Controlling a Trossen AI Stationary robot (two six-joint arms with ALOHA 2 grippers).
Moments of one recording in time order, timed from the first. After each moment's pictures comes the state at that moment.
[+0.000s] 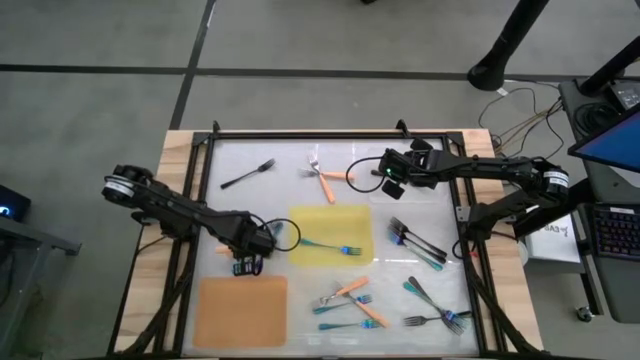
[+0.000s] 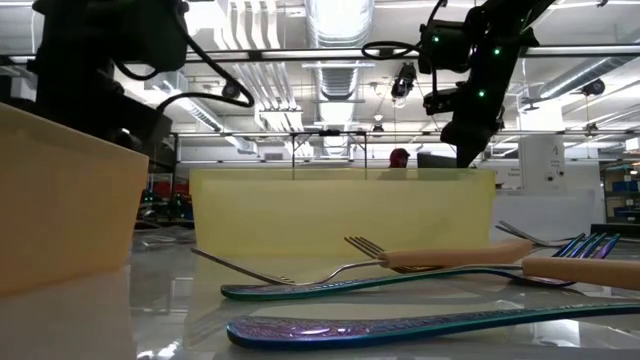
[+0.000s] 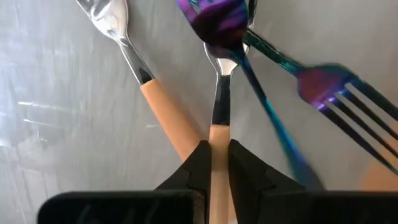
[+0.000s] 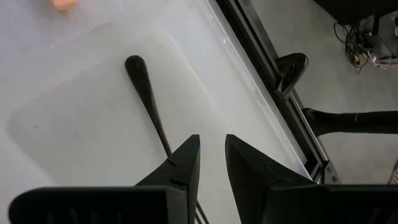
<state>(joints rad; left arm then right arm) -0.29 1.51 0.83 -0.94 -0.04 -0.45 -0.35 1.37 0.93 -0.77 0.54 0.11</state>
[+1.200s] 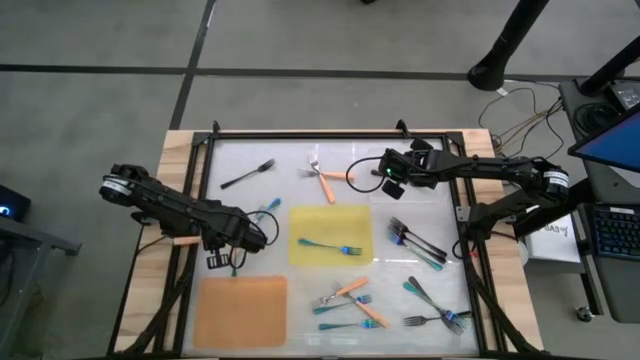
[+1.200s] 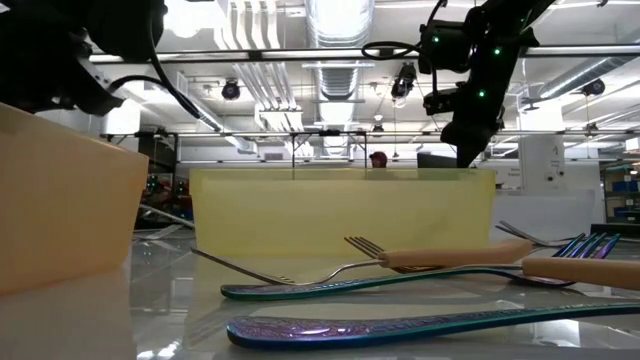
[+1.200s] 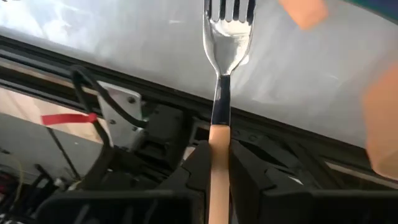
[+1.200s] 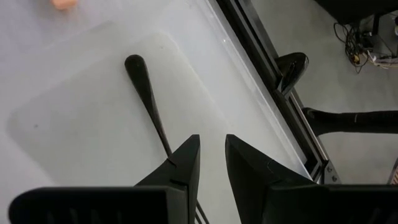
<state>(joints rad) -0.29 1.48 0.98 -1.57 0.07 -0.54 -0.35 1.37 0.93 -0.77 0.54 0.11</state>
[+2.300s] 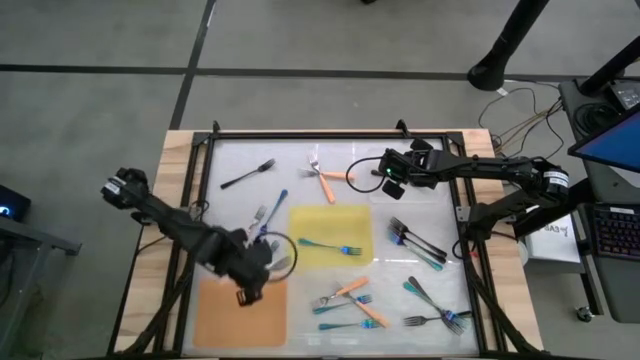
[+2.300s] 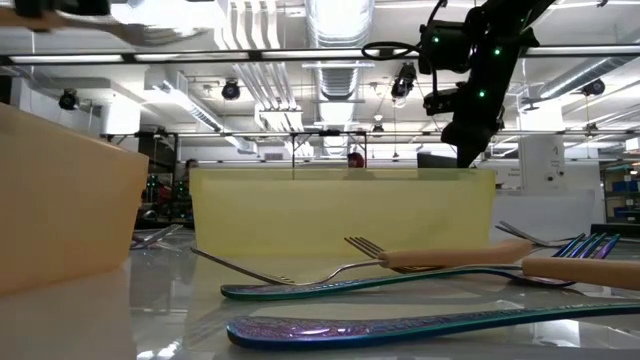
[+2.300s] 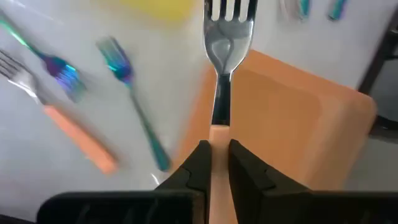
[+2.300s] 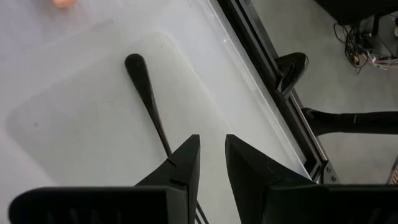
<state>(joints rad) -0.59 1.54 1.39 -1.21 -0.06 -0.97 -0.35 1.37 0.93 -0.77 0.54 0.11</state>
